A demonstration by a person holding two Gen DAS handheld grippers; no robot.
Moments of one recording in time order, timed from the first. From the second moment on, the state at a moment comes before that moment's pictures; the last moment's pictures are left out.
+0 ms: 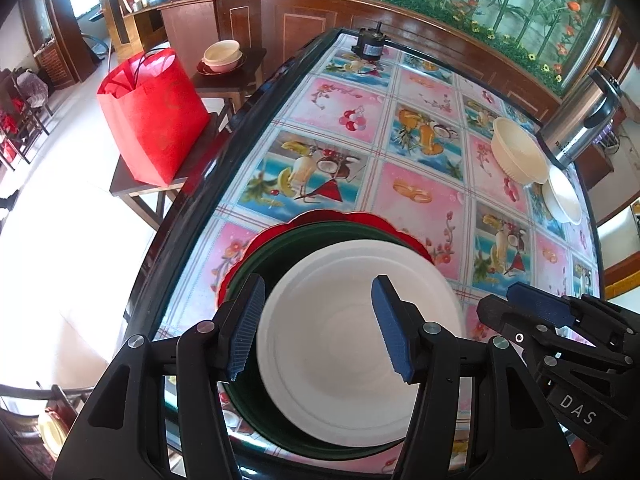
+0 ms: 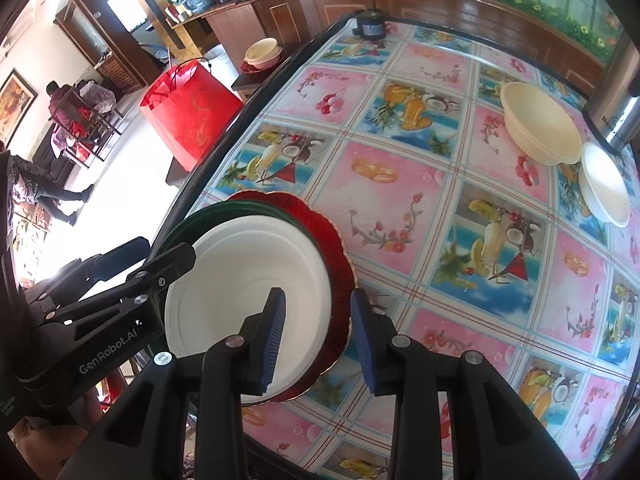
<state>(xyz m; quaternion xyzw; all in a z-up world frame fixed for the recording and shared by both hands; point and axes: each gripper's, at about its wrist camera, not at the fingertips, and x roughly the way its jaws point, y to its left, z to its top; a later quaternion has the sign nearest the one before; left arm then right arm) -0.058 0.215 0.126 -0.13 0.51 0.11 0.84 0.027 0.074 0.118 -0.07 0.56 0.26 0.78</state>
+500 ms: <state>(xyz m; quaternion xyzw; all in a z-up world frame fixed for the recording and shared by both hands) -0.005 0.153 0.130 -0.10 0.52 0.06 0.84 0.060 0.023 0.118 -0.04 0.56 0.22 0.79</state>
